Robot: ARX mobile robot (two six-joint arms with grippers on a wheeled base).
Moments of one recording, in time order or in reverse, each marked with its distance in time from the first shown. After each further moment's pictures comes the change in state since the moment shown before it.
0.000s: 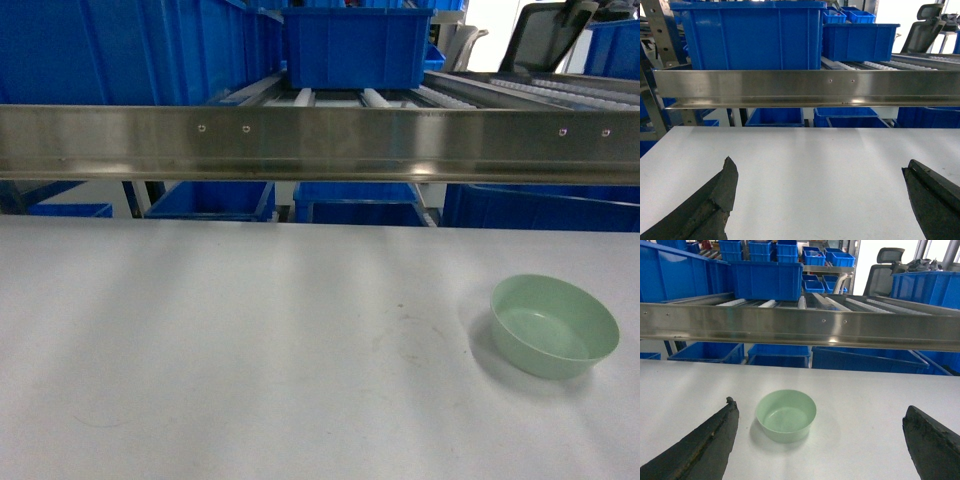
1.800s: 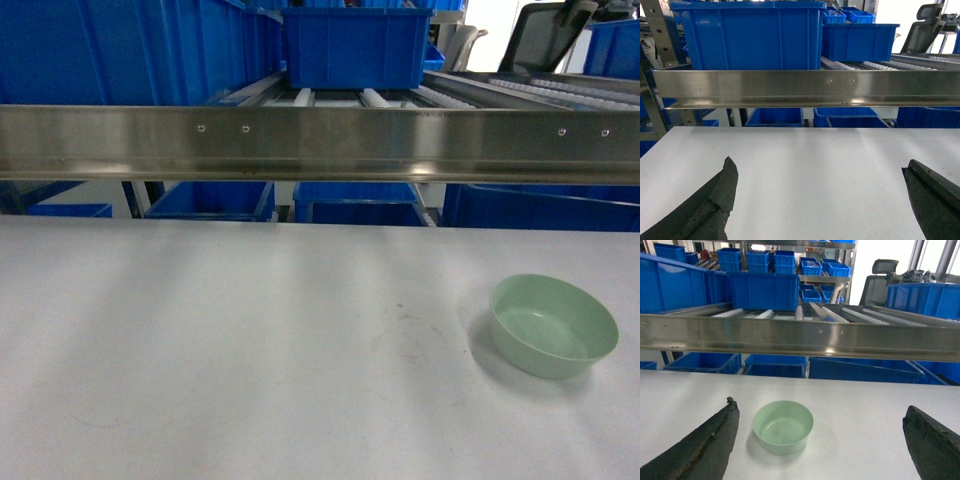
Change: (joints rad) left arm 0.000 0.000 0.000 0.000 0.000 0.000; right arm 0.025 0.062 0.000 0.099 0.026 -0.008
